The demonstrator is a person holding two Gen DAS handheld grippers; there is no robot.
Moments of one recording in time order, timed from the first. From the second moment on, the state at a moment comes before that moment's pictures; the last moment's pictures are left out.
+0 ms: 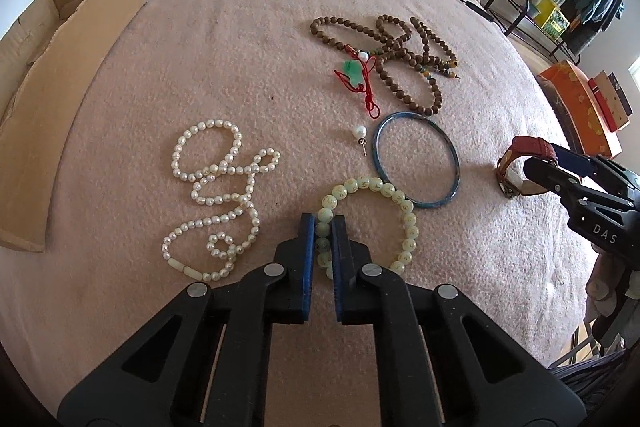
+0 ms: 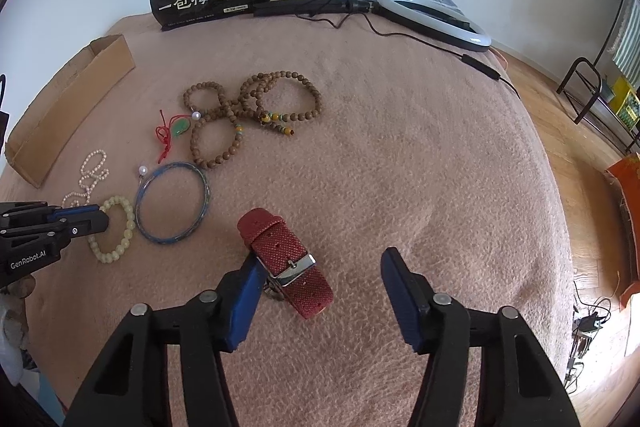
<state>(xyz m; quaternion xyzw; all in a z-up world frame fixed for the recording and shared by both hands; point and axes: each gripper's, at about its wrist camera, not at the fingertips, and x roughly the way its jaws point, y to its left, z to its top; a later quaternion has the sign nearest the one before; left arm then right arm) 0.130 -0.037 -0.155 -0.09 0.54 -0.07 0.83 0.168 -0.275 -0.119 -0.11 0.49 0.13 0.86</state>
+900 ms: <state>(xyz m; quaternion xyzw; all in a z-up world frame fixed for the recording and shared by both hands) 0.104 -0.029 -0.079 -0.08 0.44 -0.10 0.89 0.156 -0.266 -0.083 -0.07 0.45 0.15 0.88</state>
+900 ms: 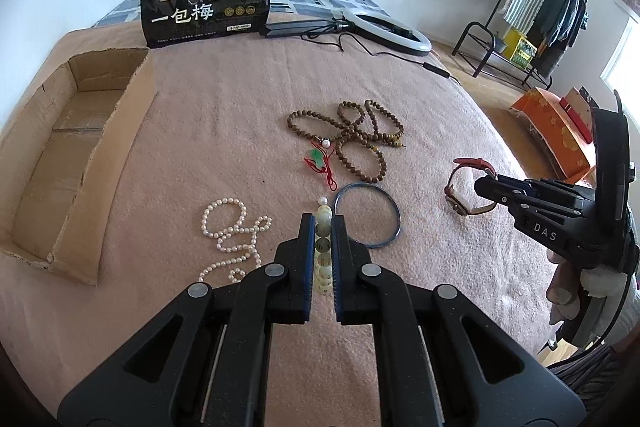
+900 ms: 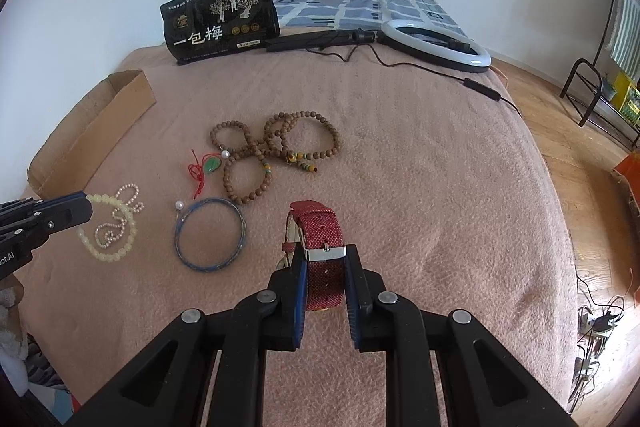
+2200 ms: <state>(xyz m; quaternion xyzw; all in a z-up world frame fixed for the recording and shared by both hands) 0.071 0.169 -0.002 -0.16 0.34 0.05 0.92 0.144 -0.042 0.001 -0.10 0.33 0.31 0.89</state>
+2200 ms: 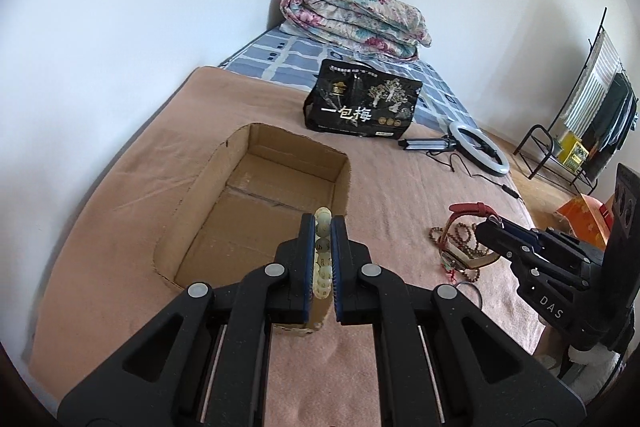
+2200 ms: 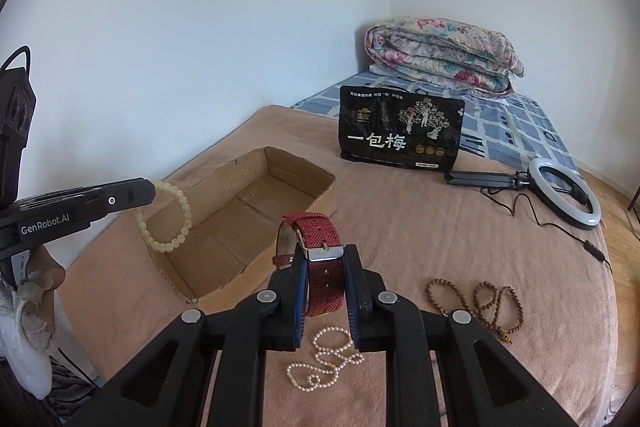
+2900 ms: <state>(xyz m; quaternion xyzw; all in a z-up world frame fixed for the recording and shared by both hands) 0.090 0.235 -0.041 -0.19 0.39 0.10 0.90 0.166 0.058 -0.041 -0.11 0.35 0.36 0.86</state>
